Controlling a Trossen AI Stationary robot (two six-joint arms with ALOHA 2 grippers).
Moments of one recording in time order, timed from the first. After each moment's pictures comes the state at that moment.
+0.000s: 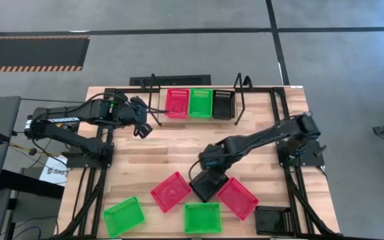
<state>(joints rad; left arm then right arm) 0.06 1.17 1.27 -1.22 -0.54 -0.48 0.23 1.85 1.51 -1.11 -0.01 0.86</state>
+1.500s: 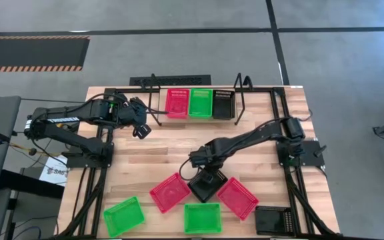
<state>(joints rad) 0.06 1.17 1.27 -1.24 -0.53 -0.48 0.18 2.01 1.51 -1.03 -0.04 0.75</state>
